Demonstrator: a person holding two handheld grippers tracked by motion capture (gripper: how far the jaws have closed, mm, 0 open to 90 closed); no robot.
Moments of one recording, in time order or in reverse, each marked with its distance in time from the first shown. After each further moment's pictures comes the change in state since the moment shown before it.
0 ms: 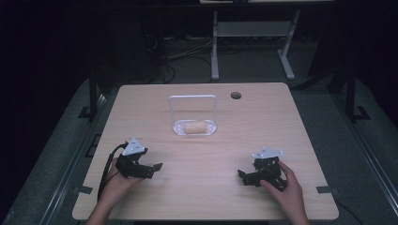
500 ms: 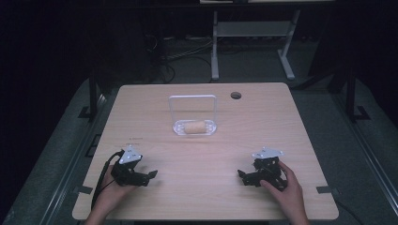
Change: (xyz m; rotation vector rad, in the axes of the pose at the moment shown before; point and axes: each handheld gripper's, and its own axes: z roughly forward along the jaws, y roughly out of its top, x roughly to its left) left arm -0.003 -0.024 -0.006 0.050 0.035 0.001; right arm 0.000 0.000 0.000 -0.001 0.000 -0.001
